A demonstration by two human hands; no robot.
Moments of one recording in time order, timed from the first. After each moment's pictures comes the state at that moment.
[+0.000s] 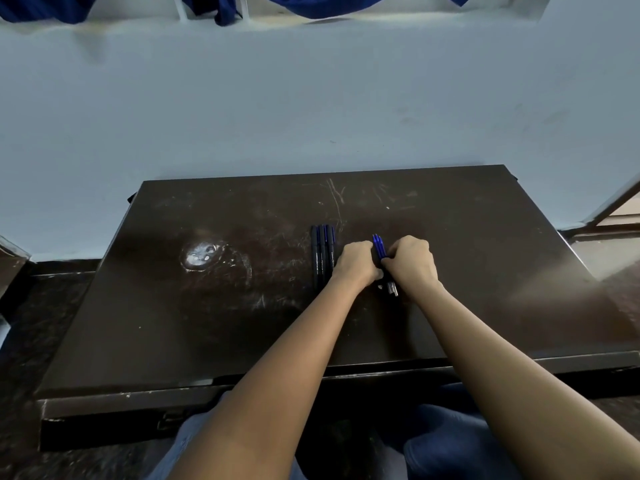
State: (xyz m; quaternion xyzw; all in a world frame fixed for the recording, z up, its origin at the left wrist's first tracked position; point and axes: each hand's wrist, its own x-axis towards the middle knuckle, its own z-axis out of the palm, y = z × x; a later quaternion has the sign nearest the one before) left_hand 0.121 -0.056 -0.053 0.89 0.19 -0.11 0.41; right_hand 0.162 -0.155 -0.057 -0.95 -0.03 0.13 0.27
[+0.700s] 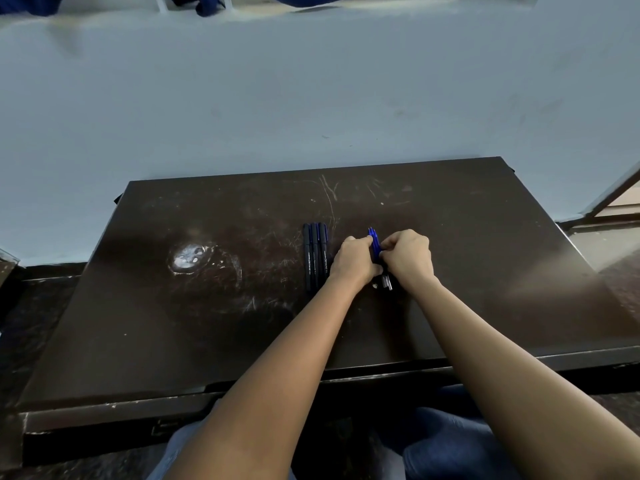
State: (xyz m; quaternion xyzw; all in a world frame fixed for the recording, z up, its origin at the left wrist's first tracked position) left_hand 0.135 -0.060 -0.072 0.92 0.14 -0.08 0.35; right_hand 0.170 -0.157 -0.060 -0.92 0.01 0.12 0.36
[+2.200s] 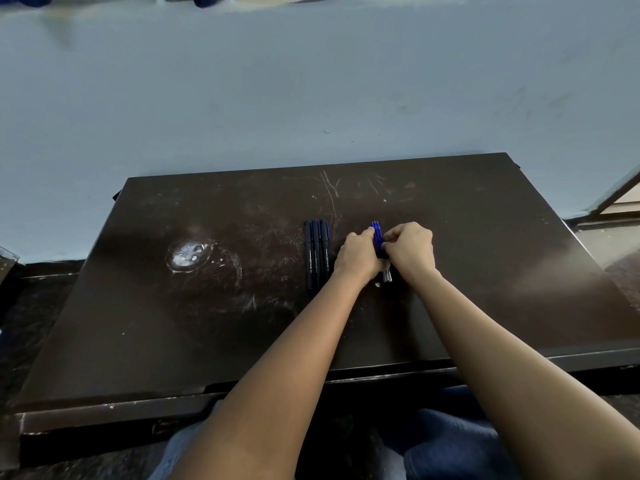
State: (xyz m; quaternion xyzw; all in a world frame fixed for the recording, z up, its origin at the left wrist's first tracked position) left_hand 0.142 -0.062 -0.073 0.92 0.15 -0.07 0.36; right_hand 0.182 -0.152 -0.066 -0.92 0.02 0.10 0.38
